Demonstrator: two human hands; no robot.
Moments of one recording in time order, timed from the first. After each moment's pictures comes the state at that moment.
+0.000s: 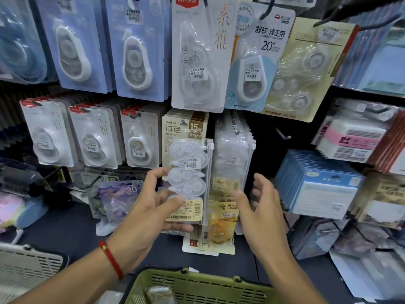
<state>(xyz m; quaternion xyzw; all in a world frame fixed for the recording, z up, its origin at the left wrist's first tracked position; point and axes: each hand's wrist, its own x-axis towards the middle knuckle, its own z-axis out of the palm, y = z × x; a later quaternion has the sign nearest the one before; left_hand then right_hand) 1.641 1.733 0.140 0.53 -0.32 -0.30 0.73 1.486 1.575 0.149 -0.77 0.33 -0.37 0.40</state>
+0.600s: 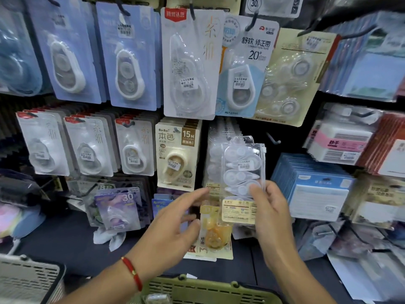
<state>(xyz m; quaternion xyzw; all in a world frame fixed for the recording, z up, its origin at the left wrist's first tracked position) 1.613 1.717 0.143 0.68 -0.51 -0.13 0.50 1.475 1.567 0.166 -0.66 0.30 -0.43 0.54</state>
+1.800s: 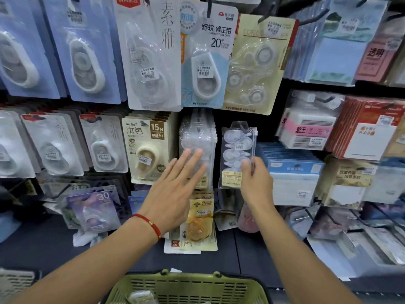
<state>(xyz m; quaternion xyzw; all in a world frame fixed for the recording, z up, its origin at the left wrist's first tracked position) 1.631 1.632 0.135 0.74 -0.61 0.26 0.07 1.488 1.470 0.150 -0.74 0.40 -0.42 0.34</state>
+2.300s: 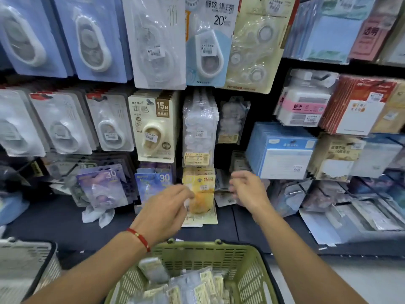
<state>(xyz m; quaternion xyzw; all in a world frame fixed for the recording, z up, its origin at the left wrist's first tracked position) 1.613 1.700 0.078 0.72 -0.64 0.11 0.23 1.464 1.490 0.080 -0.70 0.44 -0.27 0.49</state>
